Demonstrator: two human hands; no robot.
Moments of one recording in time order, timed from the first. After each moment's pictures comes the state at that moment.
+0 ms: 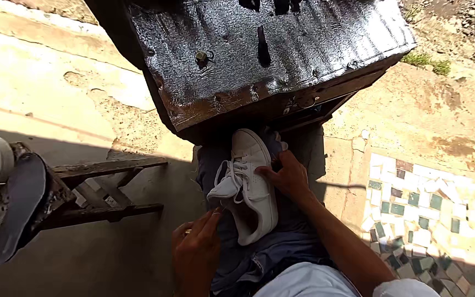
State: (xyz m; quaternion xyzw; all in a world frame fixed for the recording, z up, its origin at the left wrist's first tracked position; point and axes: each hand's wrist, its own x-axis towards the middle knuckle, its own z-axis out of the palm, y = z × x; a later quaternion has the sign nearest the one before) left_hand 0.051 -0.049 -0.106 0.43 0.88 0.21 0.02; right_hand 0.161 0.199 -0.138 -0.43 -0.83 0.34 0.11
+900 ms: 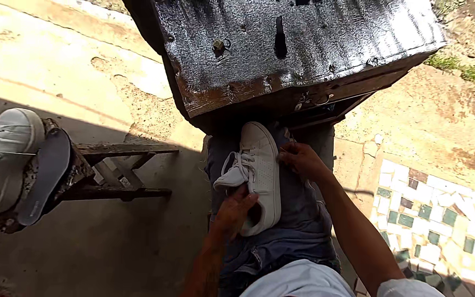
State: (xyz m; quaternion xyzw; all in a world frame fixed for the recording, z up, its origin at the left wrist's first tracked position) left_hand 0.065 0.011 -0.126 0.11 0.54 0.67 0.50; right_hand 0.167 0.262 -0.145 -0.34 -0.61 0.72 -0.01
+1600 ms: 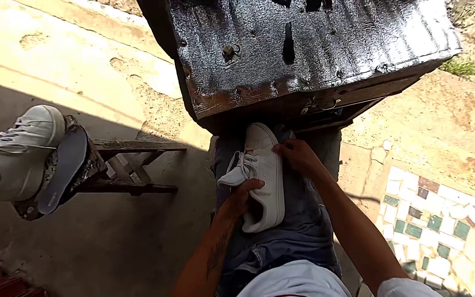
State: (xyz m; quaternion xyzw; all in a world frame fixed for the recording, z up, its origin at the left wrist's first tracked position) left_hand 0.047 0.053 -0.159 0.01 0.50 0.68 0.53; right_hand 0.137 0.269 -0.146 -0.34 -0.69 0.64 -0.05
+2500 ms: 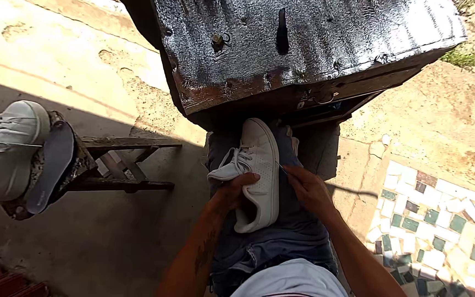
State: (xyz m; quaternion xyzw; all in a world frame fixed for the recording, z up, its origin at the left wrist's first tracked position) left_hand 0.032 0.056 -0.145 0.03 0.51 0.63 0.59; right_hand 0.225 0.205 -0.142 -0.34 -0.81 0.48 0.04
